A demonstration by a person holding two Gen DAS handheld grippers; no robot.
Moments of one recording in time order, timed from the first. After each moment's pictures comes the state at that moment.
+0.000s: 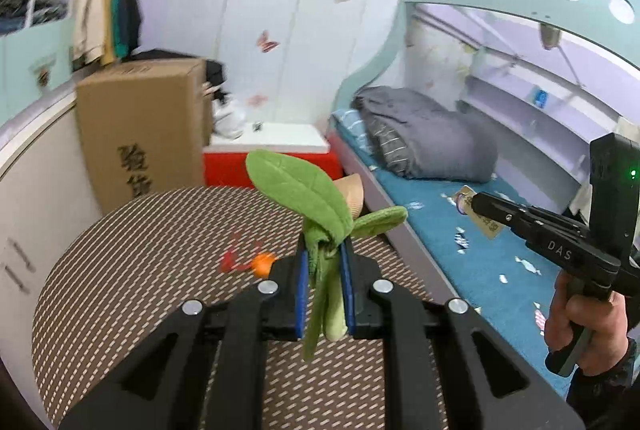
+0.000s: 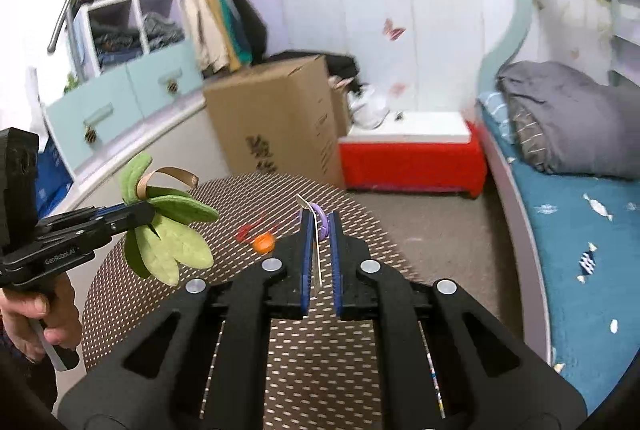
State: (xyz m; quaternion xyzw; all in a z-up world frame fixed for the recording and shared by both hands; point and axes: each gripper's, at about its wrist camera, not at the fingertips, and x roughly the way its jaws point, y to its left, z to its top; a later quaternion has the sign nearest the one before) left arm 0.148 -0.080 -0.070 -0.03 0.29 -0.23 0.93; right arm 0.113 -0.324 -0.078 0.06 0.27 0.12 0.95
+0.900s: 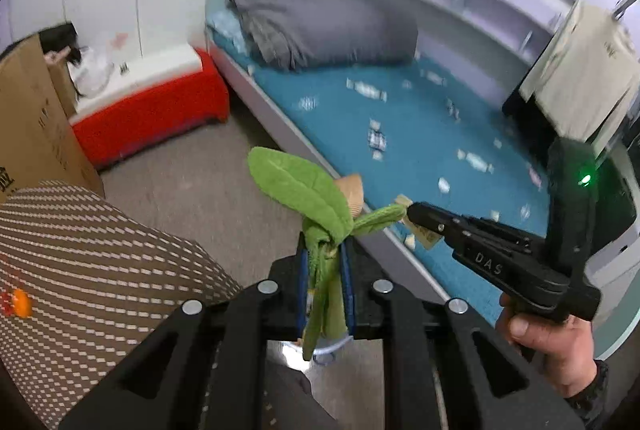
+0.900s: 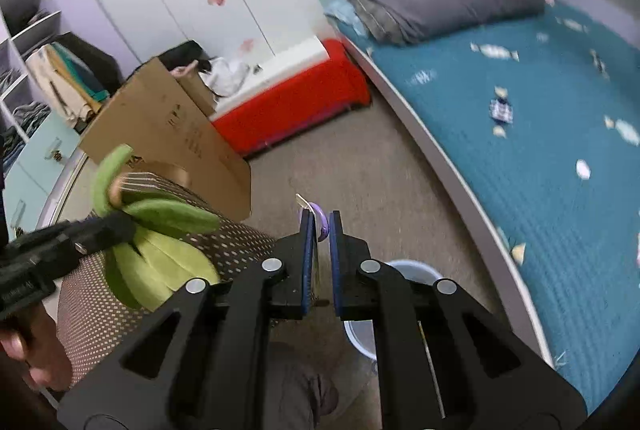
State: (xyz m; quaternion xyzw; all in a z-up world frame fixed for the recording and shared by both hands) left arm 0.189 -0.367 -0.176 0.09 0.45 -0.37 0.81; right arm 0.090 -0.552 -0.226 0.25 0.37 -0.06 0.89
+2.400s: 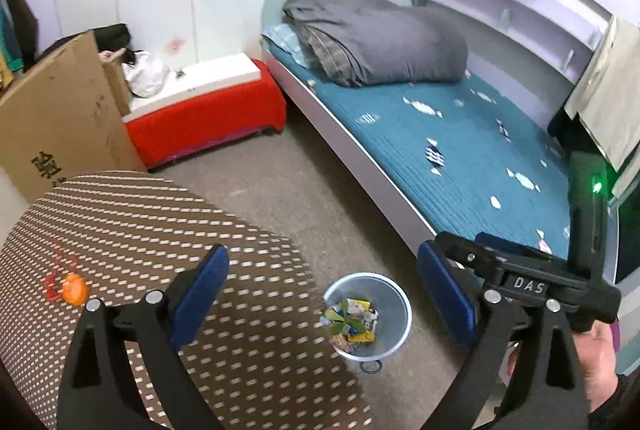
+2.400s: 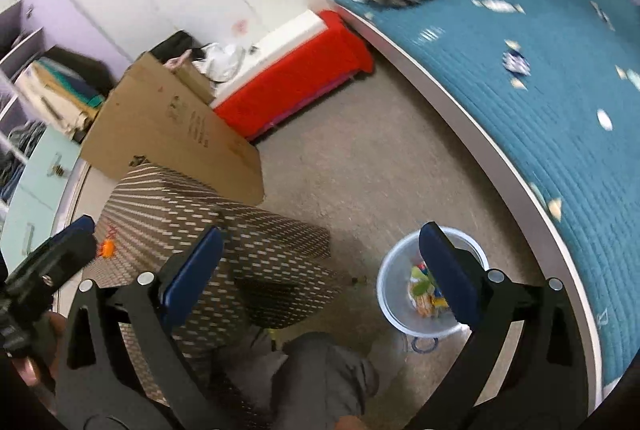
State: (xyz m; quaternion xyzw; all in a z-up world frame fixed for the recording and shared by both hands) left arm 0.210 -0.298 -0.154 0.09 0.41 -0.28 0.86; right arm 0.118 -0.511 -0.229 0.29 0.39 -0.05 0.87
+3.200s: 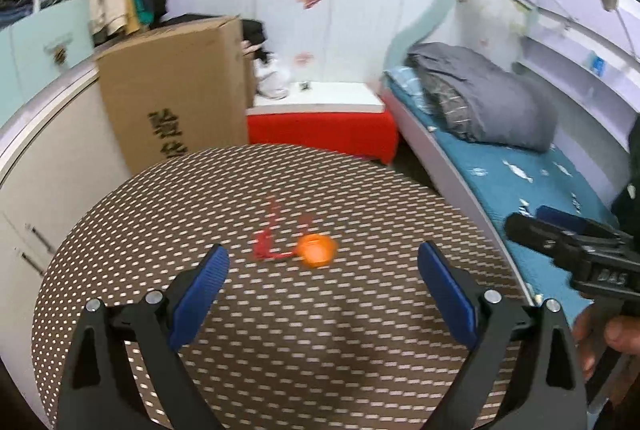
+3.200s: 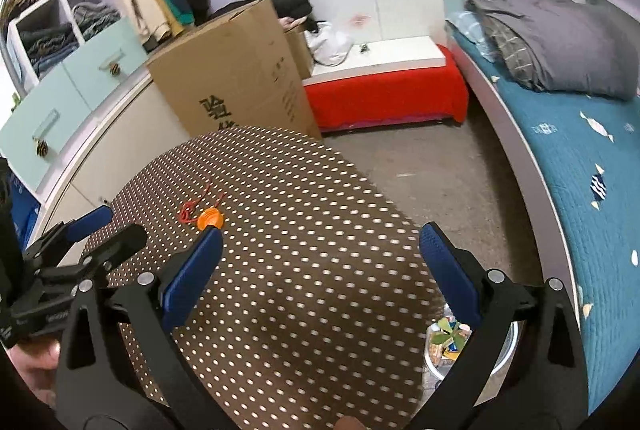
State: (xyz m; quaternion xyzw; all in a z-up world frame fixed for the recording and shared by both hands) left arm 0.235 -0.081 -0.147 0.02 0.37 -0.13 0.92; right arm 0.194 -0.317 -0.162 0.12 0.39 0.07 0.91
